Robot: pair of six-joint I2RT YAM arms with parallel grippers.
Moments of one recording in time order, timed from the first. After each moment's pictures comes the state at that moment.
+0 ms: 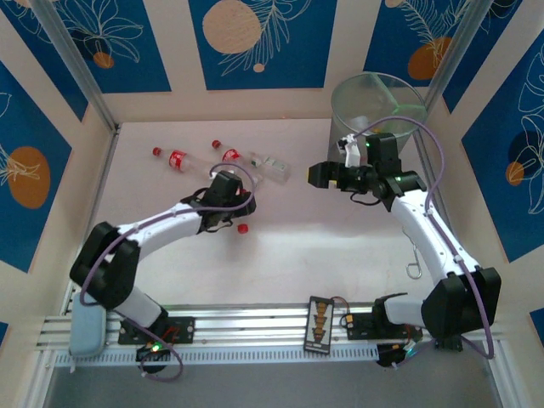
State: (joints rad) left arm -0.62 1.52 0.93 -0.22 -0.08 -0.70; right arm 0.21 1.28 1.14 -0.57 -0.63 0.36
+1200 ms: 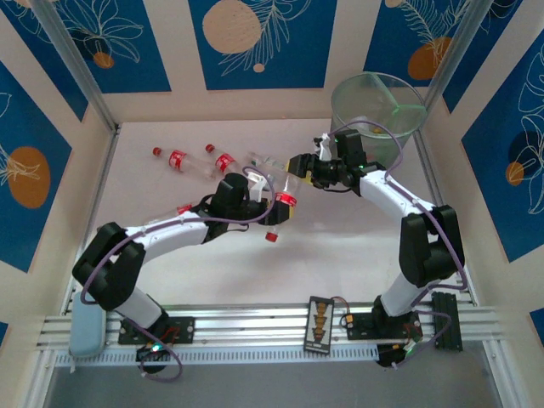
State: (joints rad) left arm -0.71 1.56 0.88 0.20 0.51 -0.61; right arm 0.28 1.64 1.17 -0.23 -0.73 0.64
